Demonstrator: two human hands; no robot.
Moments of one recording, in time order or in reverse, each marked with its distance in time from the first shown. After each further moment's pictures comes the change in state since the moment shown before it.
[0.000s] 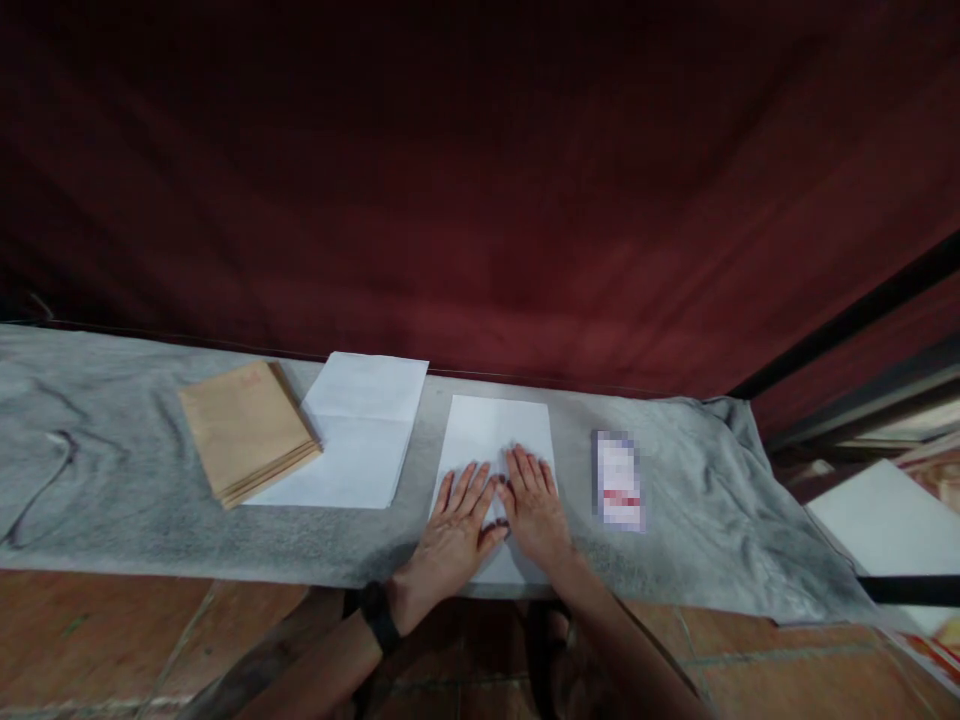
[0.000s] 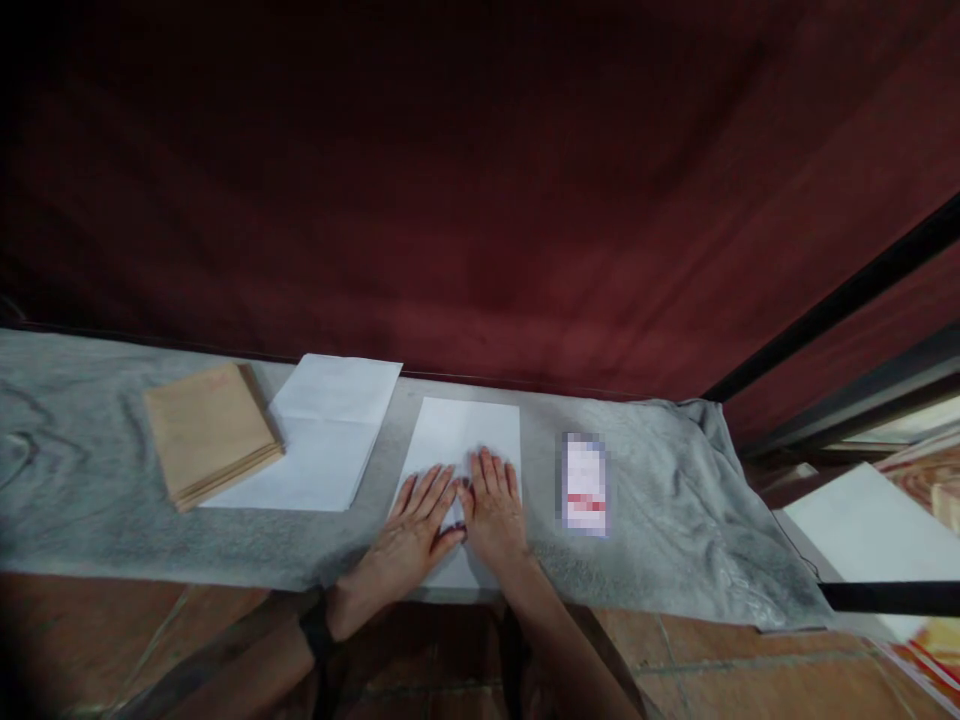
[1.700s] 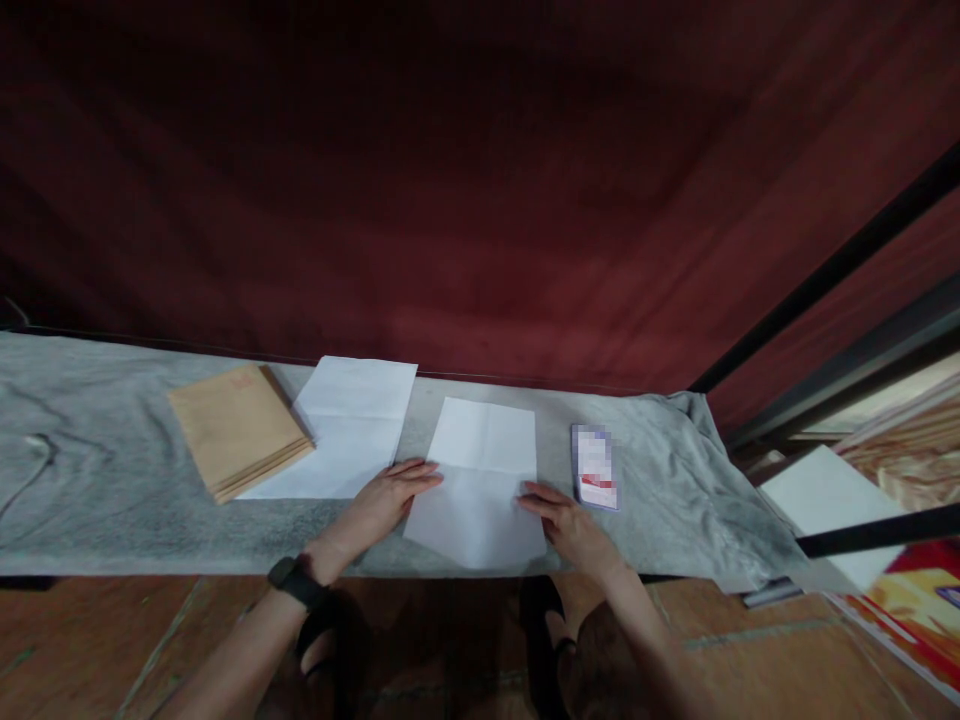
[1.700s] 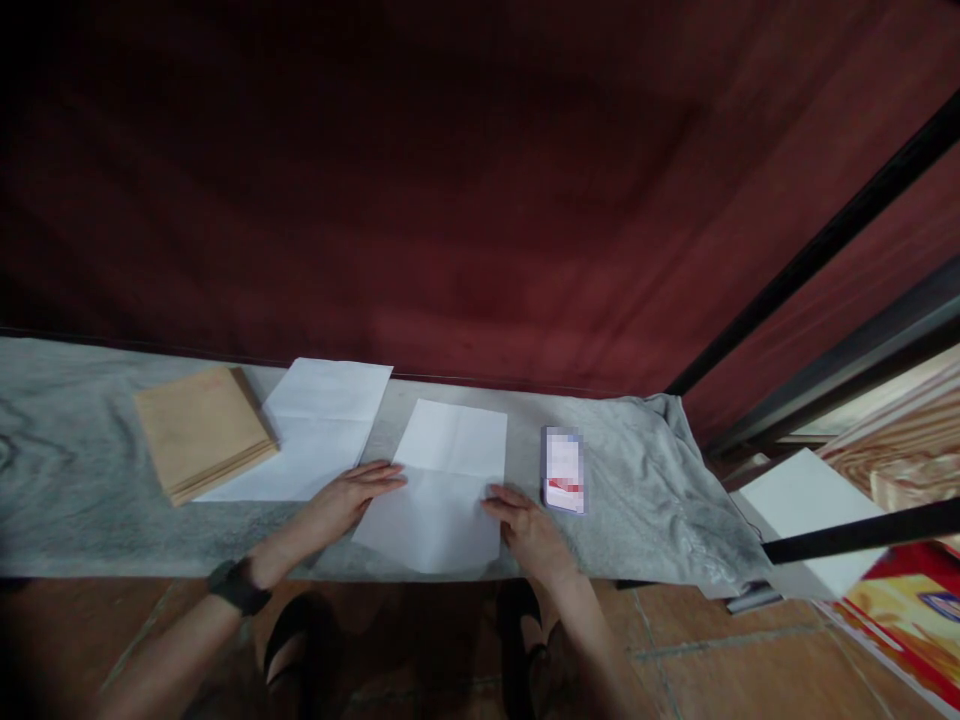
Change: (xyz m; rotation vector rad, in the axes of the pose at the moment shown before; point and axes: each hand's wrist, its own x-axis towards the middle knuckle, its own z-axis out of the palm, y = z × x) left_hand -0.016 -0.102 -0.025 -0.423 -0.128 0.013; right_hand -0.053 0.048 -0.071 0.386 -0.281 -0.023
